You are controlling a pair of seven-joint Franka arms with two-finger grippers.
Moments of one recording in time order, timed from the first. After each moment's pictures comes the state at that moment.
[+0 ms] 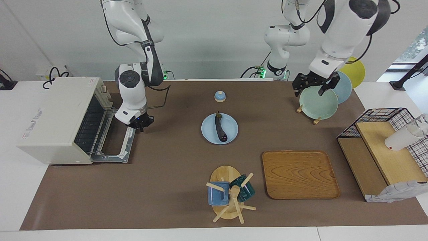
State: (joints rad) left arm -0.23 -0.06 -0.07 -1.75 -0.01 1.66 -0.23; right arm 0.17 0.06 -0.04 -2.32 -0.20 2.35 0.02
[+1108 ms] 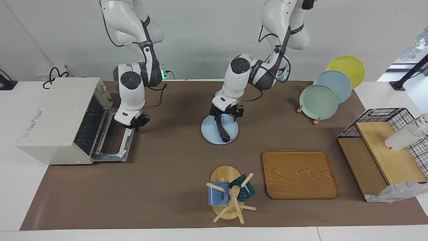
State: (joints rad) left arm -0.69 0.31 -0.07 -2.00 -0.11 2.36 -0.62; right arm 0.11 0.00 -0.01 -2.19 -0.29 2.07 -0.18
